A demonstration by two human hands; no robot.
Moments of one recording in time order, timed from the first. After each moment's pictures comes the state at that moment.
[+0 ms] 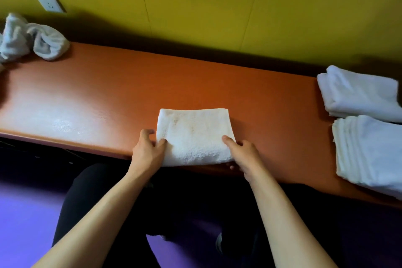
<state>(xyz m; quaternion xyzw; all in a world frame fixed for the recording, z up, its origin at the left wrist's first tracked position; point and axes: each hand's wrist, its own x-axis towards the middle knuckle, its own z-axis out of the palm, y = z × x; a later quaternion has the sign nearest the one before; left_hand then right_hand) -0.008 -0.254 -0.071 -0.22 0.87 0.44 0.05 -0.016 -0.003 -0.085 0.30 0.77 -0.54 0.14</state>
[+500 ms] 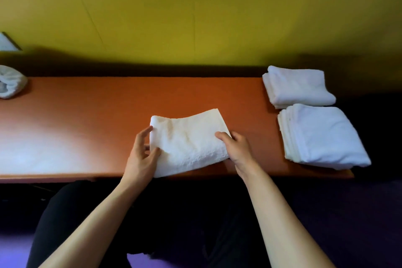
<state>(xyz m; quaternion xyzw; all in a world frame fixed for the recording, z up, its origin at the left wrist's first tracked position) 0.014 -0.170 -0.024 -0.04 0.84 0.54 0.03 0.011 0.080 -0.041 0.25 0.66 -0.70 0.02</state>
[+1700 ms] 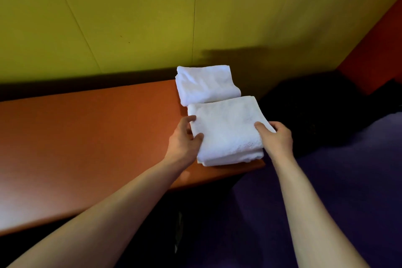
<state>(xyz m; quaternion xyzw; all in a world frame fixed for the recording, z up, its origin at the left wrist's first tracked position) 0.006 0.182 -0.014 0.11 0.82 0.53 0.17 0.099 0.415 -0.020 0.44 0.74 -0.47 -0.19</state>
